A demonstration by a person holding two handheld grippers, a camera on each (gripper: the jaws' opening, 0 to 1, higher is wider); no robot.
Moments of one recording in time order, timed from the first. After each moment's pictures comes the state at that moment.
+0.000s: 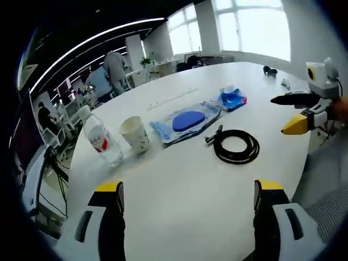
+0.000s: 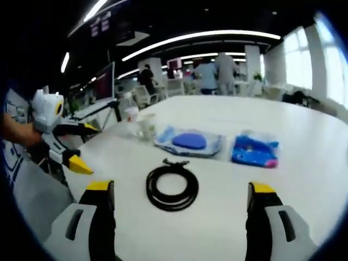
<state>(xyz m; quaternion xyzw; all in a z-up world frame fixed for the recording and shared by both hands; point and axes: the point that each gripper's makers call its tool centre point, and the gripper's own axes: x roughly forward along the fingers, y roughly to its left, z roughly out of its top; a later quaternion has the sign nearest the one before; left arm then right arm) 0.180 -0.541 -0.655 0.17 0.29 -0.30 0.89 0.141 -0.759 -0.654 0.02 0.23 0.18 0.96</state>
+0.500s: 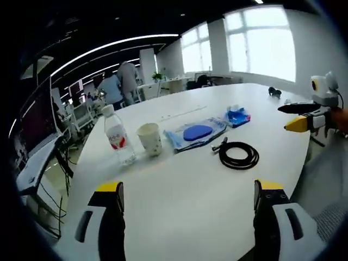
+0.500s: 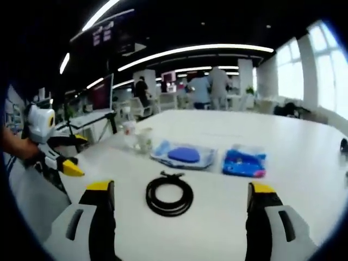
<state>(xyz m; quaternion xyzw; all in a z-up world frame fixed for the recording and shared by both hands) 0.165 -0.523 -0.640 0.12 0.22 -0.30 0.92 0.131 -0.771 -0.625 0.01 0.18 0.14 0.97</state>
